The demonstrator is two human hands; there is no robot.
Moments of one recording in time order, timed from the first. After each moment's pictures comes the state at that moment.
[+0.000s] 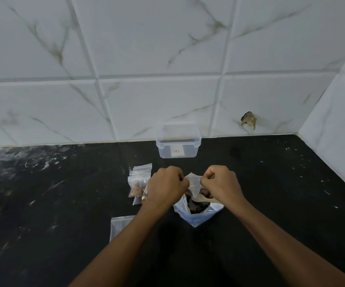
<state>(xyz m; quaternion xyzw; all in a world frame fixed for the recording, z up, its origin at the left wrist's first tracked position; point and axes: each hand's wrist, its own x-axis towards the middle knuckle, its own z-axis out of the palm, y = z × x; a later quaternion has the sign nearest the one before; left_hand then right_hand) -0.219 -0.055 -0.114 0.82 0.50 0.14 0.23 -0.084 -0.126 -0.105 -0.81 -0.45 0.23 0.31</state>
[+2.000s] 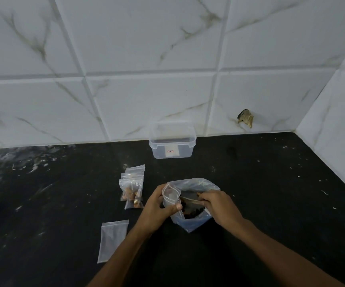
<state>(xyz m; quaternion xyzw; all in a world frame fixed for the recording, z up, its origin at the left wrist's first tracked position) -0.249 -0.053 -0.207 0.63 0.38 0.24 0.63 -0.044 -0.130 -0.192 -0.76 -0.61 0.20 0.09</state>
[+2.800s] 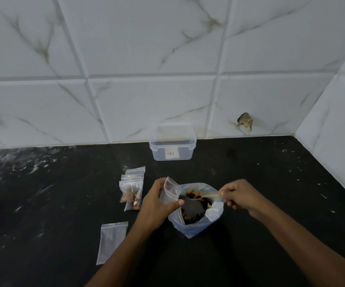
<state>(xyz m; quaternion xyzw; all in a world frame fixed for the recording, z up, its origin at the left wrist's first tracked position) -0.243 -0.051 -0.191 0.70 0.42 0.26 0.51 0.000 -0.140 -0.136 -0.80 -0.35 0.42 0.25</state>
